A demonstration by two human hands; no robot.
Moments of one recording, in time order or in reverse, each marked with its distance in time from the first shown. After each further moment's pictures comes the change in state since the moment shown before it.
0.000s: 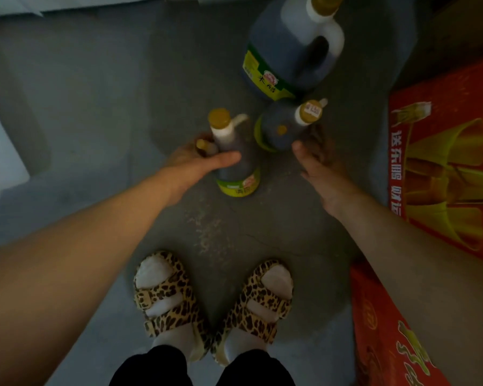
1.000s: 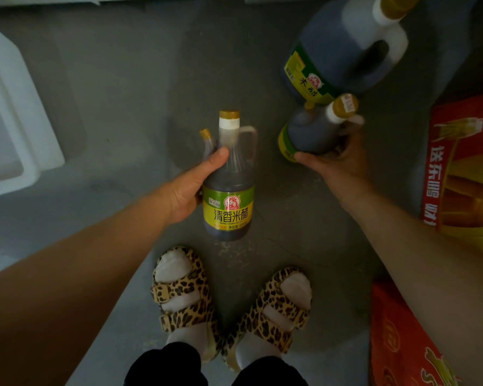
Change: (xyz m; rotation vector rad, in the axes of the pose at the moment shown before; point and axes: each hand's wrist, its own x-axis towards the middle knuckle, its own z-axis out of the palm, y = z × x) left_hand -0.031 -0.035 -0.038 -0.350 -0.159 -0.198; right_hand 0.025 -0.003 0.031 -0.238 0.128 -0.202
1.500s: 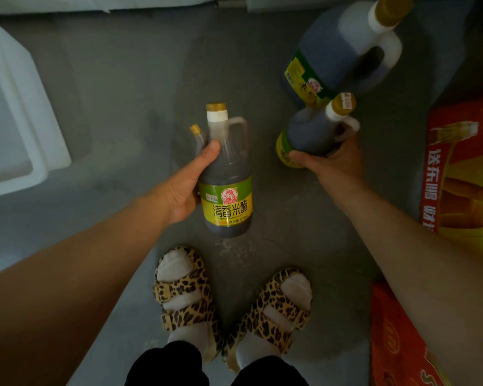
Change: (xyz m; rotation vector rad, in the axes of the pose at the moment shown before) left_hand -0.007 0.002 -0.002 -0.083 0.065 0.020; right_hand -0.006 -0.015 0.010 -0.018 0.045 0.000
